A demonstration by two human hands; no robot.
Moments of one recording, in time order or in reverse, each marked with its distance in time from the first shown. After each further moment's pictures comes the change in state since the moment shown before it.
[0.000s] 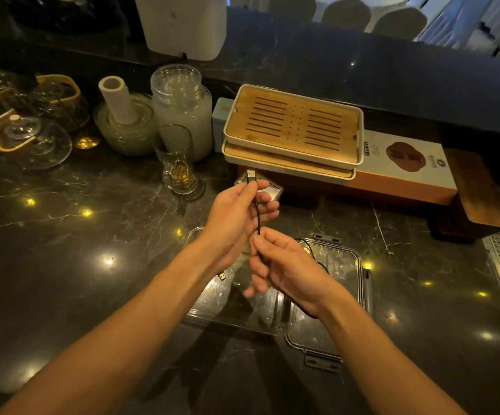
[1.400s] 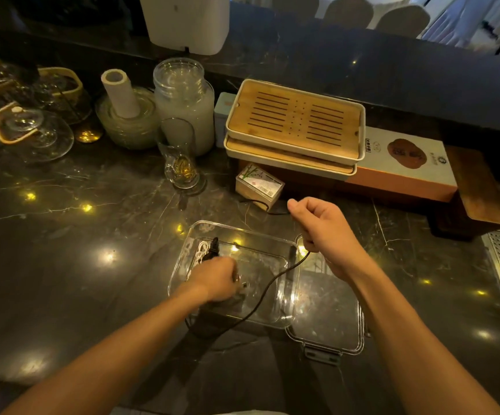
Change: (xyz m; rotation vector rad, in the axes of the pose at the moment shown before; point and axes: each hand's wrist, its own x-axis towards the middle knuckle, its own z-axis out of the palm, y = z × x) left_hand -0.006 -0.093 -0.098 1.659 -0.253 -0.333; right_hand -0.002 -0.035 -0.038 -0.555 0.452 -0.157
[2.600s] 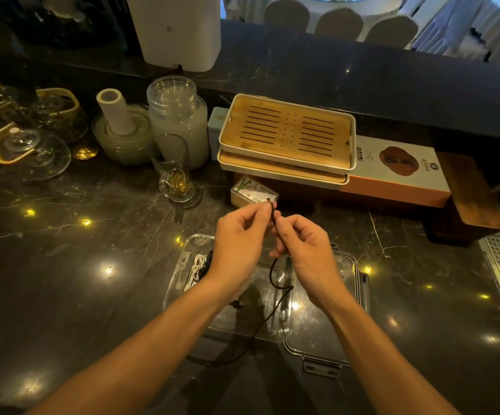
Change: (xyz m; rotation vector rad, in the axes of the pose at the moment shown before) left_hand -0.046 0.102 -0.067 -1.271 0.558 0.340; right_hand -0.012 0.016 0.026 0.202 0.120 -0.147
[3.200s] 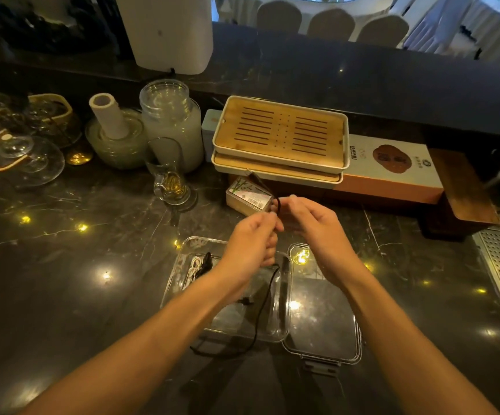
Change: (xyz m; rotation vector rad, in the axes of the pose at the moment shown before) left_hand 0.001 0.003 0.009 -0.075 -0.253 -0.256; right_hand 0.023 -0.015 -0.030 -0.086 -0.059 -0.022
